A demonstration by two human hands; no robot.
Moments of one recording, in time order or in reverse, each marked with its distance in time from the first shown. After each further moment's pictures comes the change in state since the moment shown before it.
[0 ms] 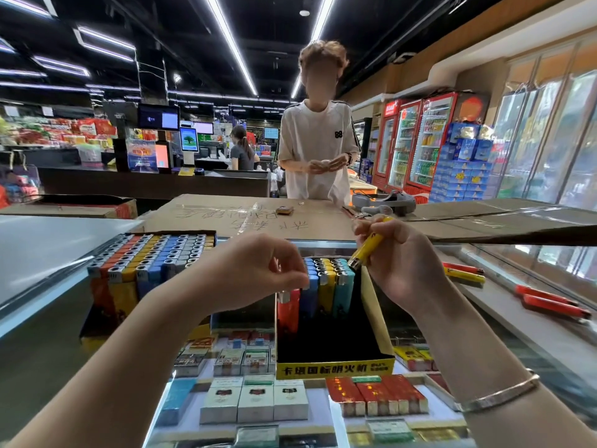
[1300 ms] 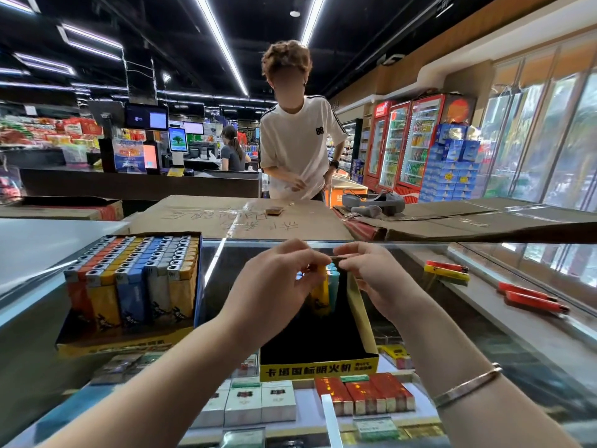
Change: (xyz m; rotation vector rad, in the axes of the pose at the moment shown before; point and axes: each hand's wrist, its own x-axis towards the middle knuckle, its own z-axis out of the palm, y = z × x) left_hand 0.014 0.016 0.059 0.145 0.491 0.142; right_hand 0.012 0.016 -0.020 -0.750 0.217 0.190
